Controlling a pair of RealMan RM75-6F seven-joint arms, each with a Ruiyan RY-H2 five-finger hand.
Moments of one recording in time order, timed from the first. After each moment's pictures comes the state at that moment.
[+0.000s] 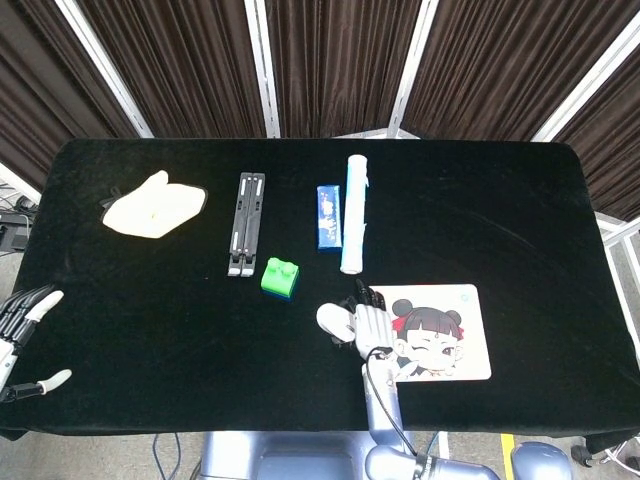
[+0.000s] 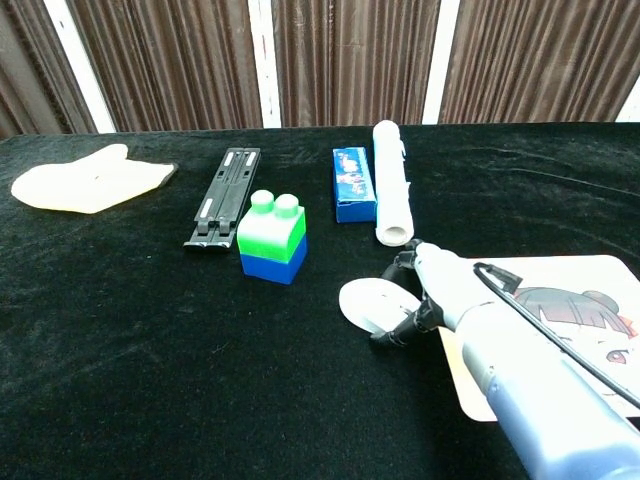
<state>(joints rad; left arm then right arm) -0.11 -1.05 0.11 -1.44 1.74 1.65 -0.42 0.53 -2.13 0.32 -1.39 -0.85 1.28 -0.60</state>
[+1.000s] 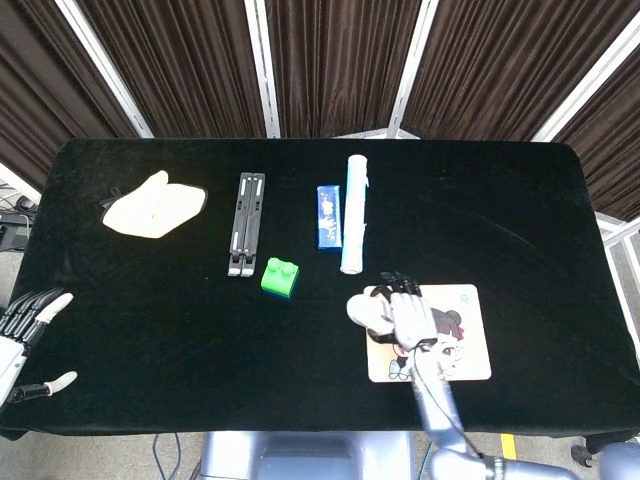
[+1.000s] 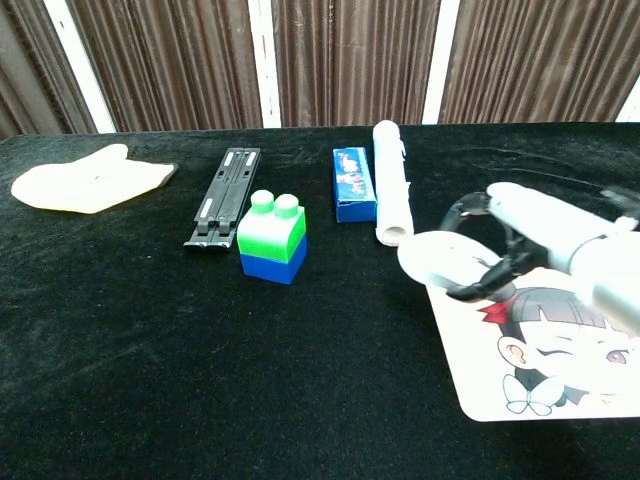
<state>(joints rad) -0.11 -1.05 0.11 -1.45 1.76 1.62 -0.38 0.47 -1.69 0.28 -1.76 -0.89 1.20 -0.60</state>
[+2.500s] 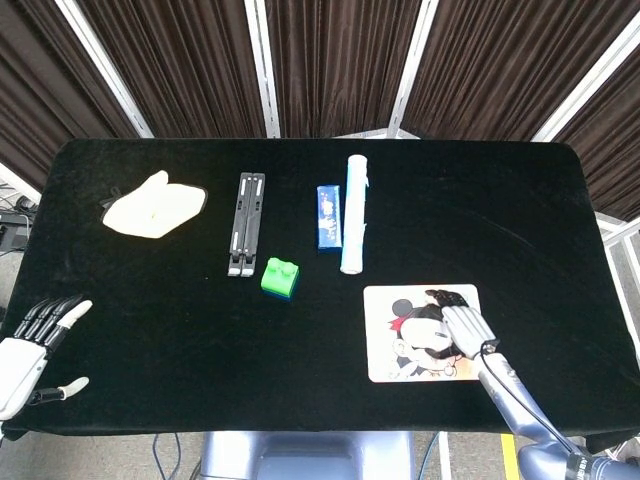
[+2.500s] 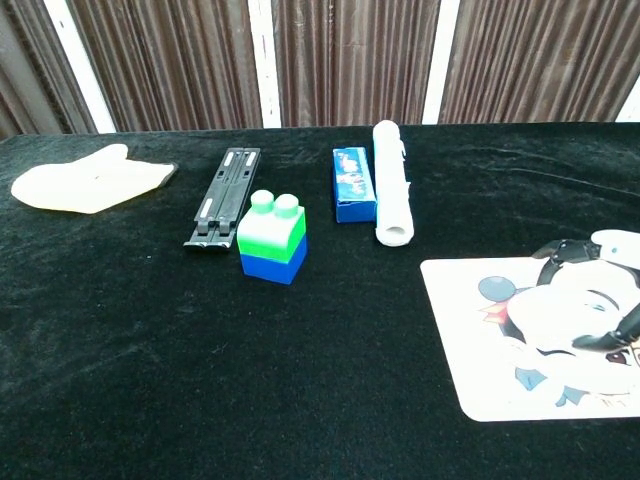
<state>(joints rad) -0.12 -1.06 0.12 -1.50 1.76 1.55 -0.27 0.45 -1.39 0.09 -1.51 -1.24 0.87 0.00</state>
